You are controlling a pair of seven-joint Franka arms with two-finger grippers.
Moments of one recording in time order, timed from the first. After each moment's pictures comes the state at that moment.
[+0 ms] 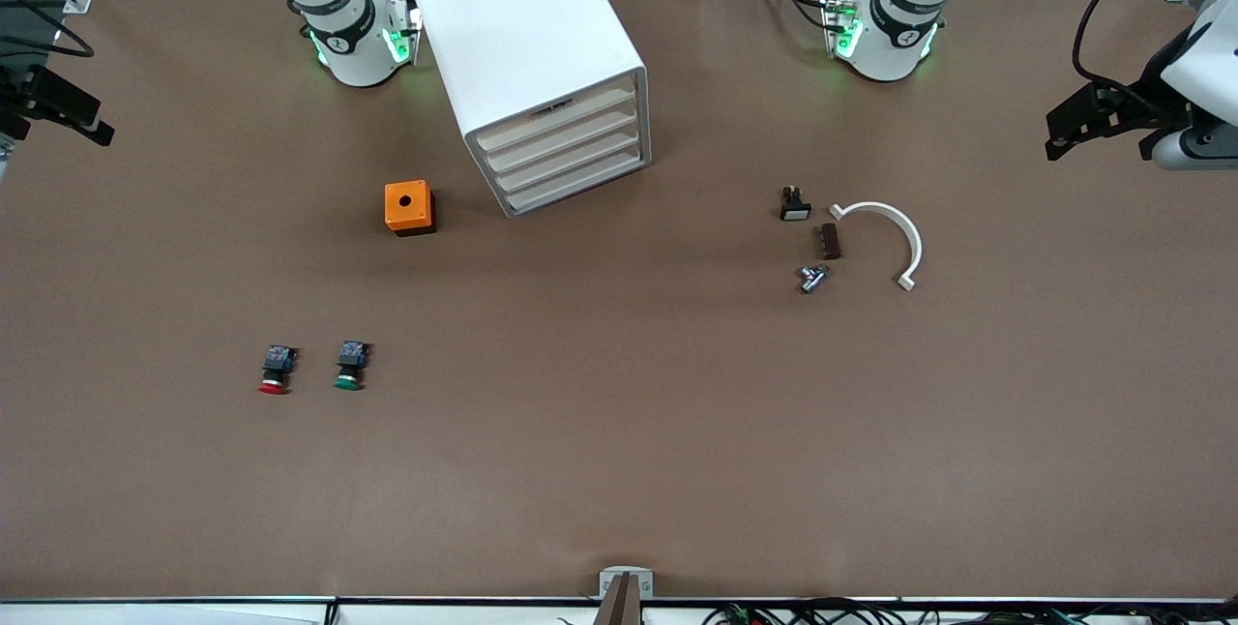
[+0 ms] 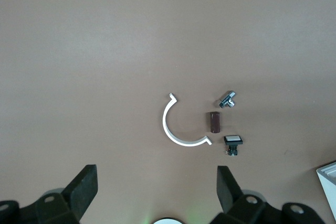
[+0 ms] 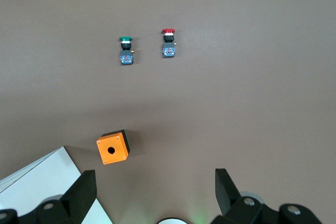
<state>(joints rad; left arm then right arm) 0.05 -0.04 -0.16 -1.55 0.03 1.47 -0.06 0.00 -0.13 -0.10 -1.62 0.01 1.47 0.01</state>
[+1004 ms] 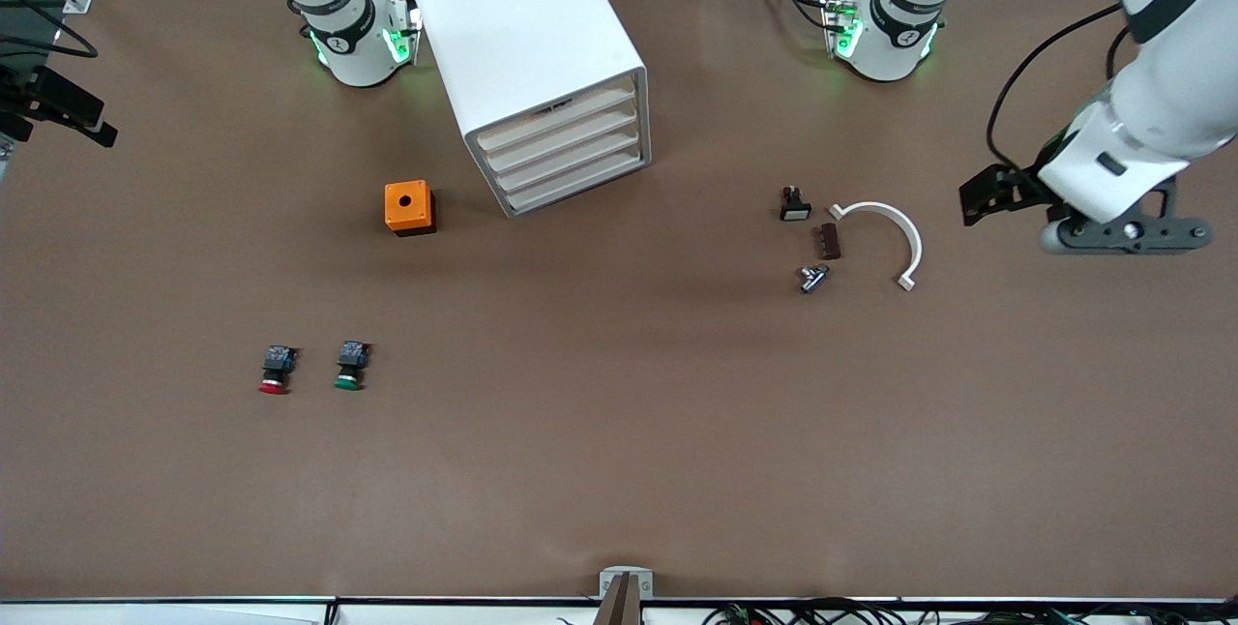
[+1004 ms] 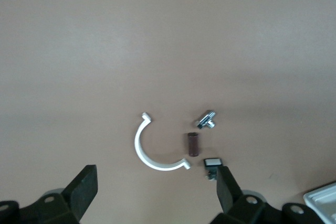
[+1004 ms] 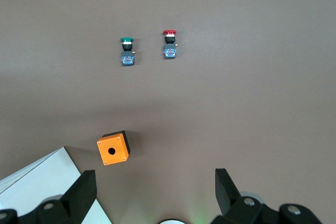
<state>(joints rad) -0.01 0.10 -0.21 -1.59 0.02 1.64 -0.21 0.00 -0.13 -0.09 -1.63 0.01 1.48 0.01</state>
